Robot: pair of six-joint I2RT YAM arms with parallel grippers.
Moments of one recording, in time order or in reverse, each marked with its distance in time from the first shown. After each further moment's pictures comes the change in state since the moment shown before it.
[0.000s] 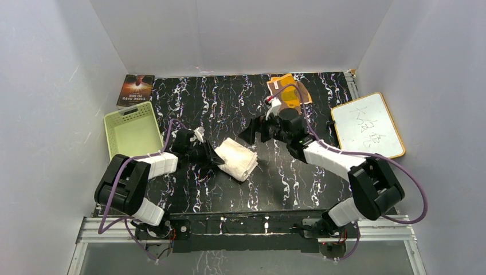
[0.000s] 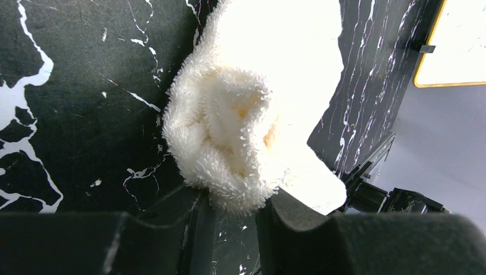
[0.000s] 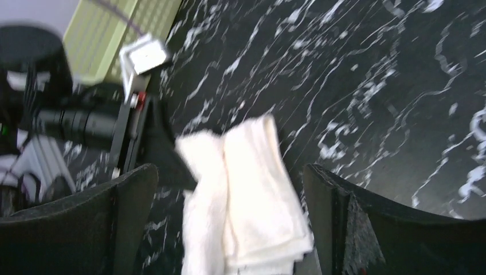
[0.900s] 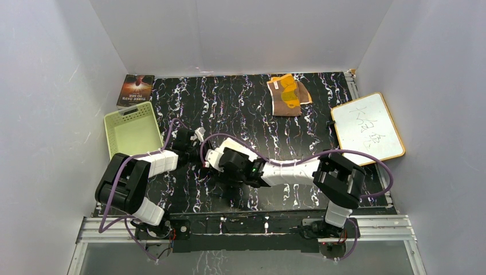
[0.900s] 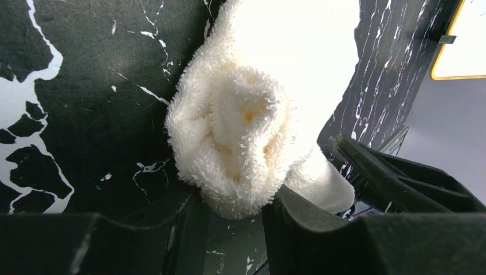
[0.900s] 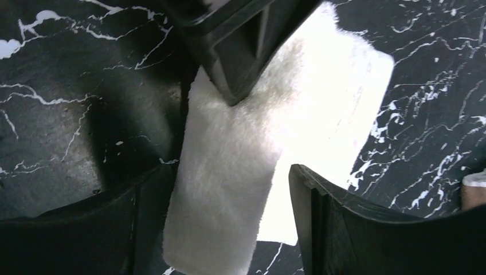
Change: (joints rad) left arm 0.000 0.011 0.033 -0.082 0.016 0.049; right arm 0.563 0.267 0.183 -0.367 0.634 -0.672
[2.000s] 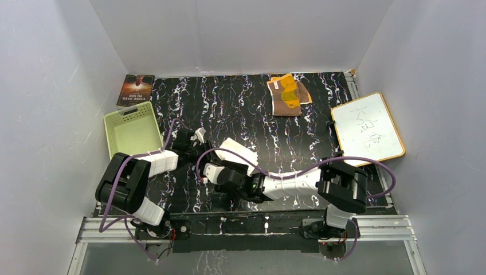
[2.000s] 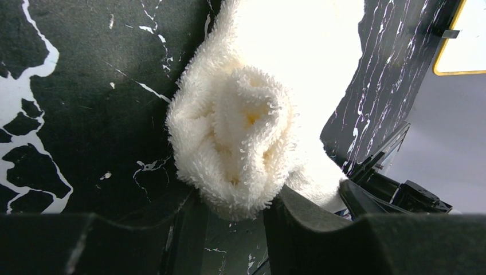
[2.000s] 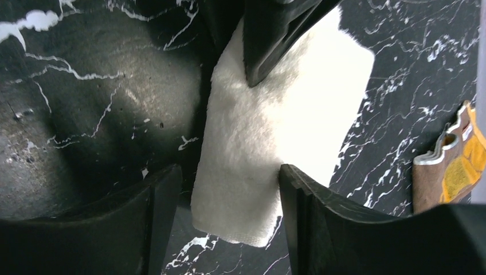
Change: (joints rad) left arm 0.001 0.005 0.000 -0.008 0.011 0.012; right arm 0.154 -0.044 -0.050 0.037 0.224 -0.032
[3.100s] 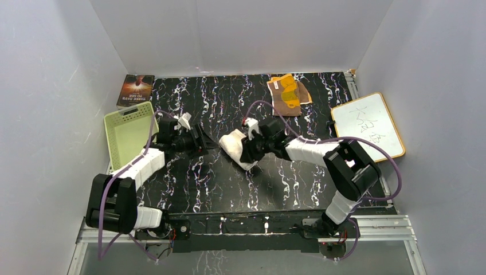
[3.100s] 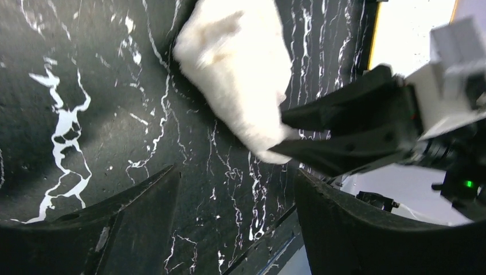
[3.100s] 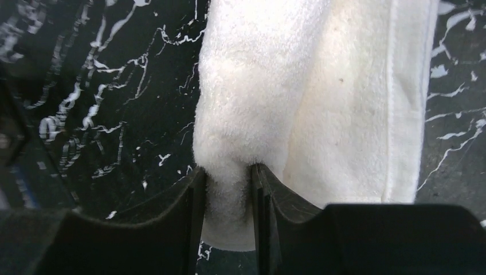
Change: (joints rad) left arm 0.146 -0.206 0.104 -0.134 0.057 0.017; right arm -0.584 -0.006 -0.035 0.065 -0.878 0.431
